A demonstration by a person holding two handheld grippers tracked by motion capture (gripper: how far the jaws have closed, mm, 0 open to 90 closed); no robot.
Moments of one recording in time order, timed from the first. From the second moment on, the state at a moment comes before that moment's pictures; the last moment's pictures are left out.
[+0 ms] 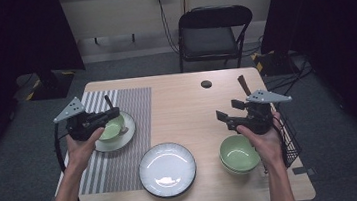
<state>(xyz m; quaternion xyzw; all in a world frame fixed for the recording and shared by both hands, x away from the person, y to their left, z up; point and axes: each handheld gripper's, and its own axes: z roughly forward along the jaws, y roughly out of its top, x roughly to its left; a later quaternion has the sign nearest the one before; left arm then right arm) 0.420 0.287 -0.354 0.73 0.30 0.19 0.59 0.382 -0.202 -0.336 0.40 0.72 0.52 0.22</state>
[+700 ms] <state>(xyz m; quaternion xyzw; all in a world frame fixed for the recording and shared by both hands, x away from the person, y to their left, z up) 0.440 0.315 -0.379 0.74 0.33 0.18 0.56 0.375 -0.231 -0.344 0.46 0.71 0.49 0.22</state>
